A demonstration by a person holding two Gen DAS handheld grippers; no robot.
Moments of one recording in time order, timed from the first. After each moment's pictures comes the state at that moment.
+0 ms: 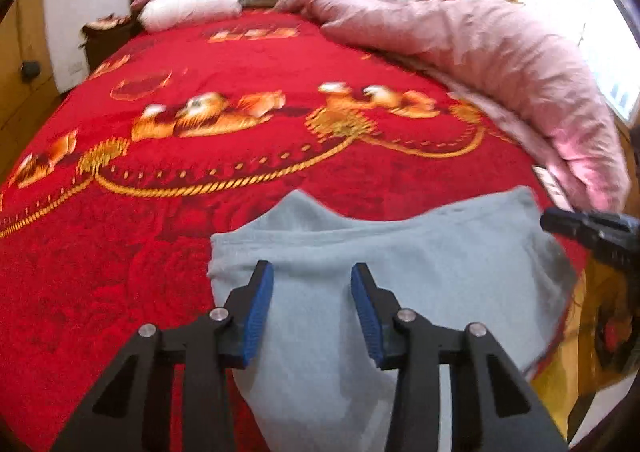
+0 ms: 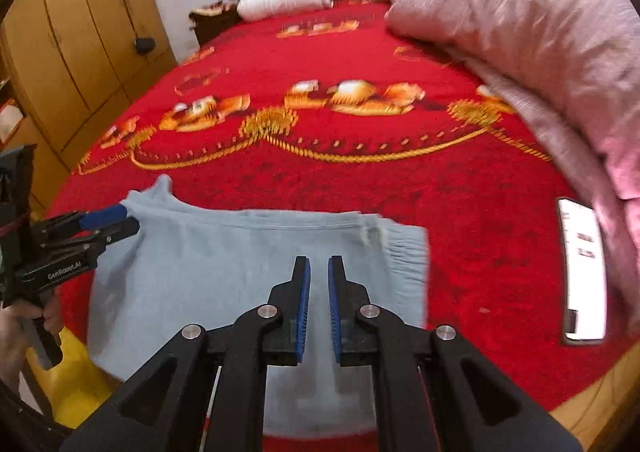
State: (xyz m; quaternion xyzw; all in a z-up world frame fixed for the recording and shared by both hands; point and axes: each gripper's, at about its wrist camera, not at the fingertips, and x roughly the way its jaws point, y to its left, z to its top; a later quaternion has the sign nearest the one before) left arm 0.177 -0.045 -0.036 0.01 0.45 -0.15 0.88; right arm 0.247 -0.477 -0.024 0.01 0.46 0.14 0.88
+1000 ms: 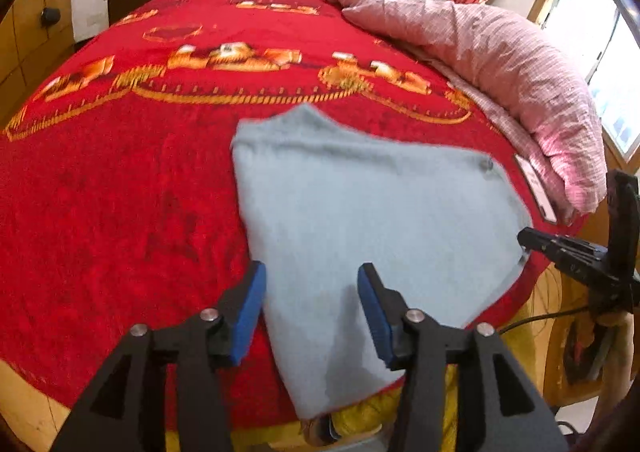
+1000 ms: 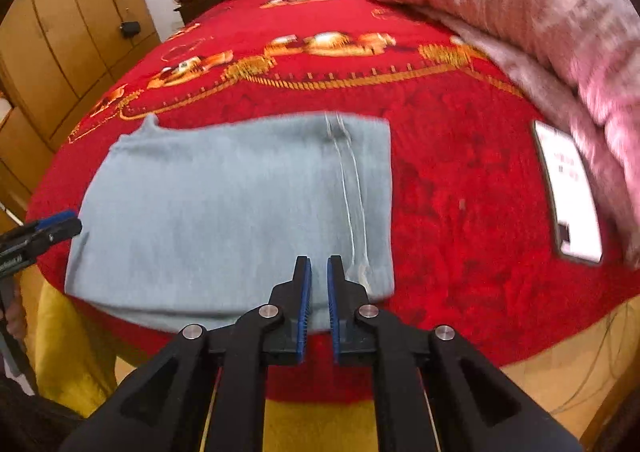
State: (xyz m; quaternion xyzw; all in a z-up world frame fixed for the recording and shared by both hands) left arm 0.086 -0.014 -0.037 -0.05 0.48 -0.14 0.86; right arm 0.186 -0.507 -0.054 0.02 0.50 0.11 0.86
